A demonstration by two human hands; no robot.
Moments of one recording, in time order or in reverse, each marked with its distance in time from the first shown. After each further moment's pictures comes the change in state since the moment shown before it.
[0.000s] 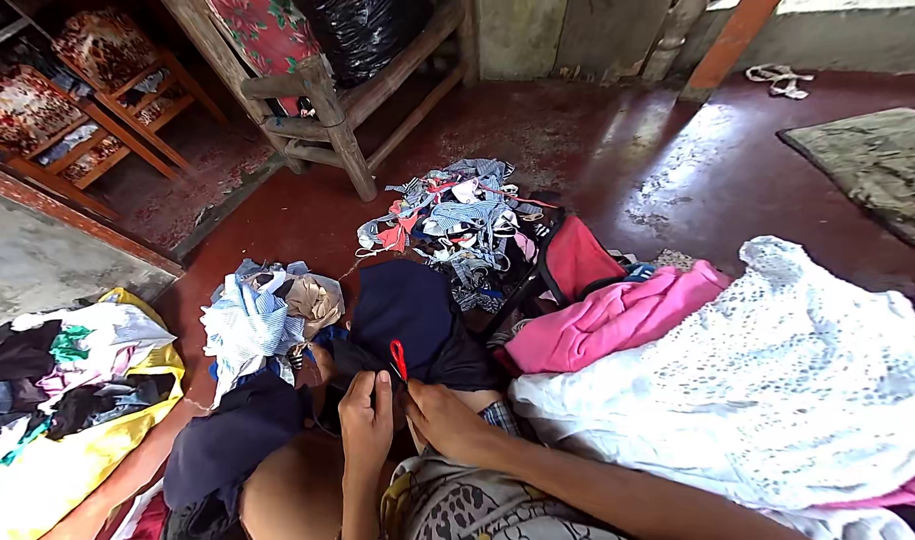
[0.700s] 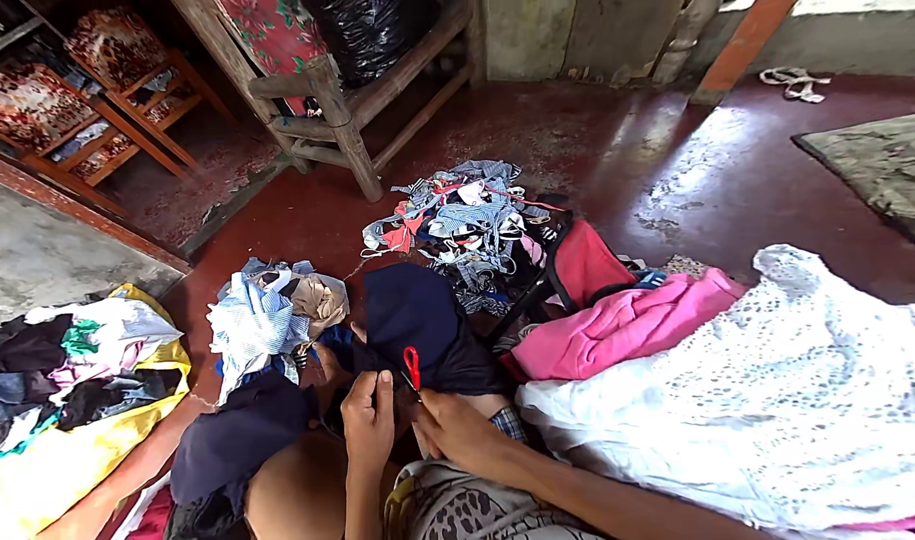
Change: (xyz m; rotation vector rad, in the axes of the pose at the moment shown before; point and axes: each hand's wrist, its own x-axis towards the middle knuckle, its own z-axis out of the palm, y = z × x) left_hand -0.001 -0.005 -0.001 -0.071 0.007 -0.050; right_hand -0.015 -0.001 -0.004 0.073 -0.051 0.053
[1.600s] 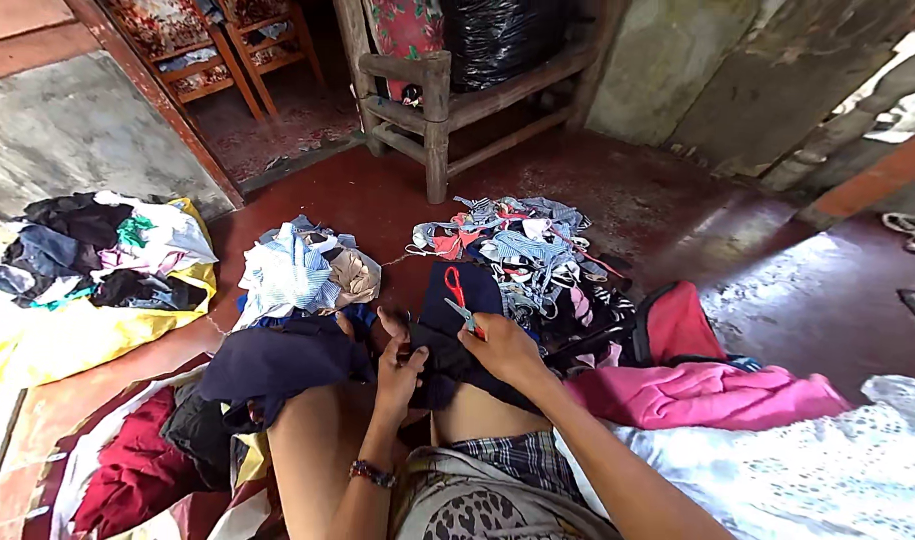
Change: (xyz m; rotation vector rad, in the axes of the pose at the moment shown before) left_hand 0.007 -0.037 0.013 -0.600 0.022 -0.837; right_hand 0.067 -0.032 -0.065 -0.478 0.331 0.079
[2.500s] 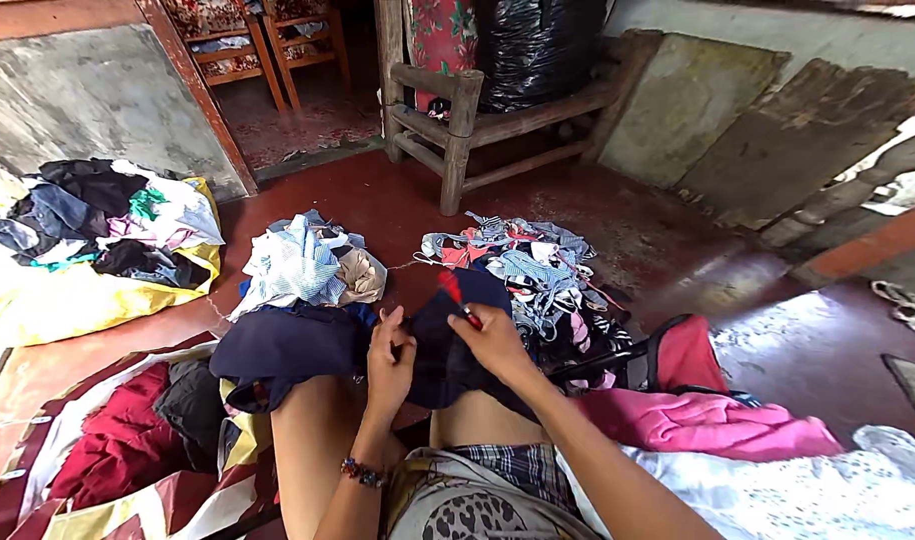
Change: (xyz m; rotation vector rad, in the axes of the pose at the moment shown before) left_hand -0.004 0.019 -0.025 0.234 0.107 0.587; right_hand 0.005 -0.033 0.009 0.363 0.141 -0.251
